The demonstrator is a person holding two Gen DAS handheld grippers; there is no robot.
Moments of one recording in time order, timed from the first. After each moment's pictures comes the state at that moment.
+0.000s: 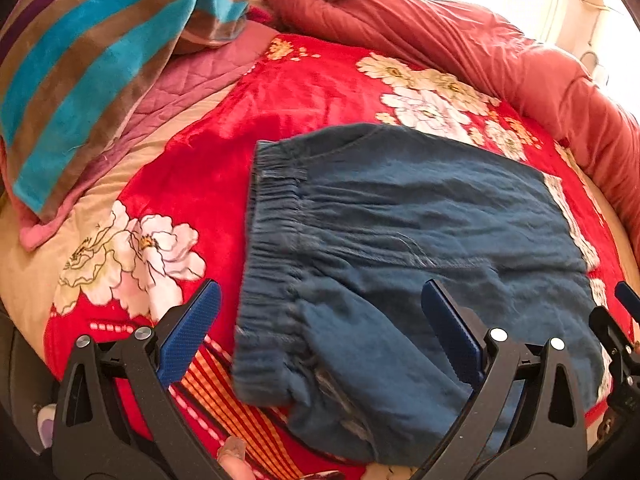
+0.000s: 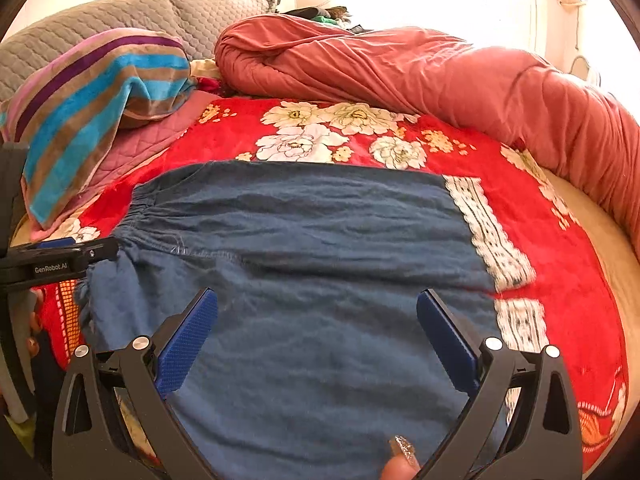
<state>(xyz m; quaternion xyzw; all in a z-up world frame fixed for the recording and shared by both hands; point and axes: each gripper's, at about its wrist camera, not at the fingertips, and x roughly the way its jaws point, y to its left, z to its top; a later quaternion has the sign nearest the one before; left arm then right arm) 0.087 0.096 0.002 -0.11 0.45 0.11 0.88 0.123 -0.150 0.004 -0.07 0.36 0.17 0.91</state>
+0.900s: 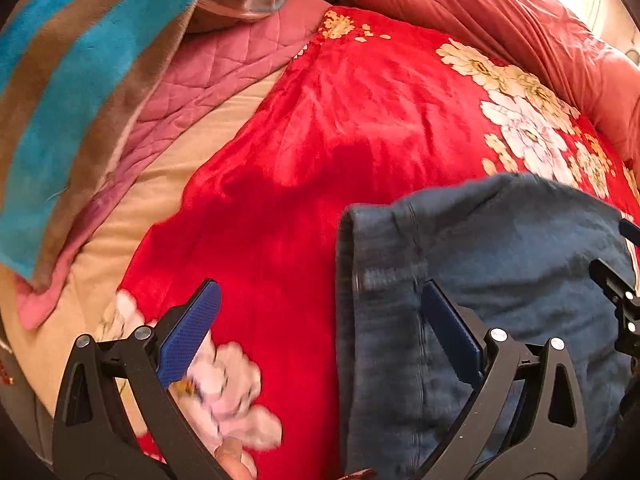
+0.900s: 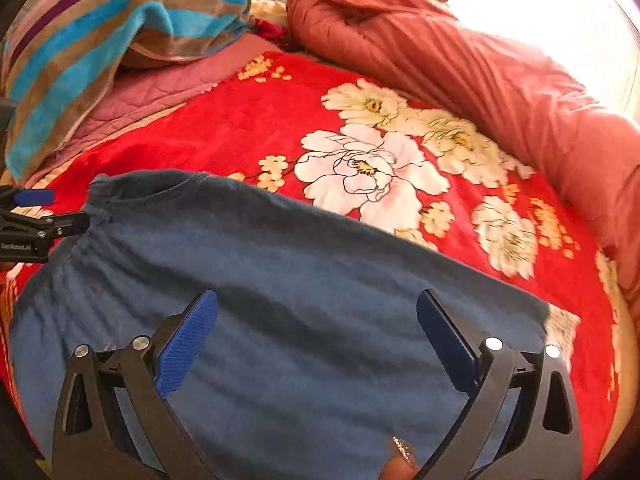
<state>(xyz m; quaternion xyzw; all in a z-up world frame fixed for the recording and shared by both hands) 0.184 0.182 -0.030 -0.11 0.50 0.17 0.84 0.296 -0.041 -0.036 -0.20 0.40 0.28 0.85</state>
